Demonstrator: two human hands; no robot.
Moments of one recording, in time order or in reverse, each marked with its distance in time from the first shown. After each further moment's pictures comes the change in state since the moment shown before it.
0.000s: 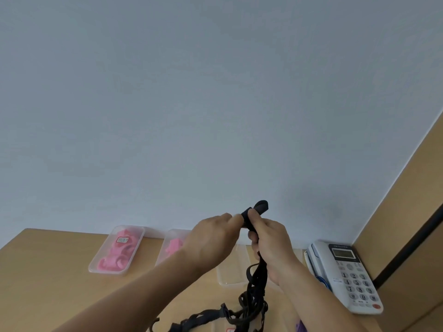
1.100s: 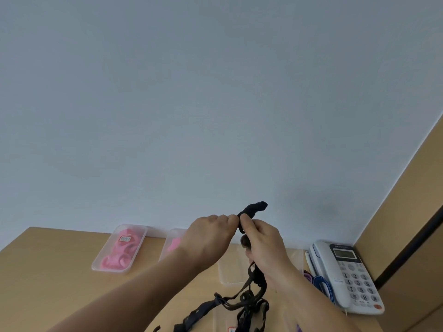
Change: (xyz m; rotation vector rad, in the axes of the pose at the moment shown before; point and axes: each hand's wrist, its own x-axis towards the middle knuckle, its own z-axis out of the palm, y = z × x) left_hand -0.001 -0.006 -0.012 0.268 -0.195 0.074; right_hand -0.014 0.003 0.013 -0.136 -0.011 -0.059
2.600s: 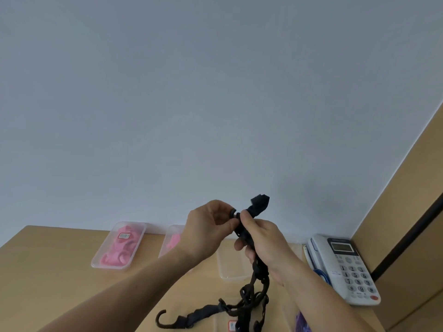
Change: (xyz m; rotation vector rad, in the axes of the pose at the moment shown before) left_hand -0.005 0.005 0.001 -1.198 0.186 -0.605; right_hand -0.006 -0.005 -0.009 0.007 -0.182 0.073
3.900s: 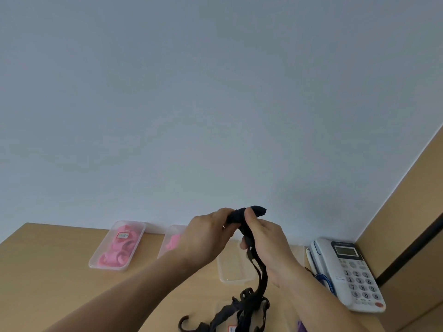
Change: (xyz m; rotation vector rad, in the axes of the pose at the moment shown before) left_hand 0.010 -0.014 -0.001 0.629 -0.007 0.363; right_hand 0.017 0.002 0.001 0.005 0.121 0.005
